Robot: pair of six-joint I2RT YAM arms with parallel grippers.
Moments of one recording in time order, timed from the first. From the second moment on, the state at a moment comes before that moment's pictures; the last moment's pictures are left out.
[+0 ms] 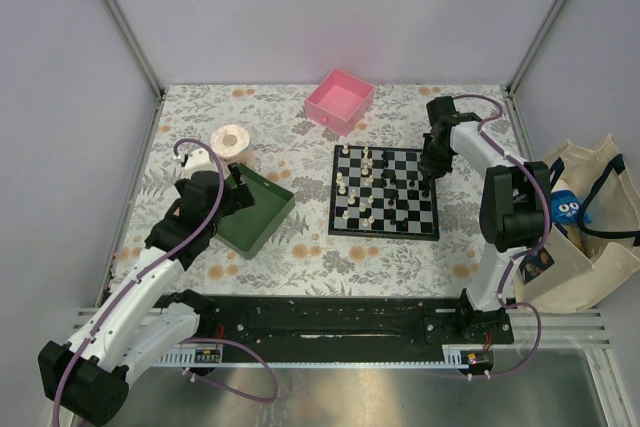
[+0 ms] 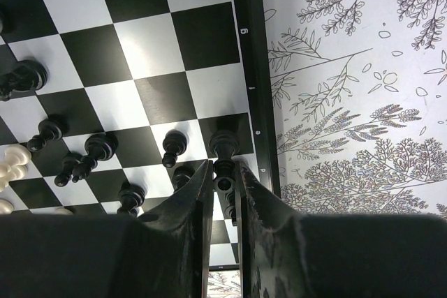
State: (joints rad) left arm -0.41 0.81 0.69 -0.45 -0.40 -0.53; right arm 0.14 1.88 1.43 -0.78 0.09 0.37
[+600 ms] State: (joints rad) left arm -0.41 0.81 0.69 -0.45 -0.40 -0.53; right arm 0.14 1.90 1.43 -0.77 0.09 0.38
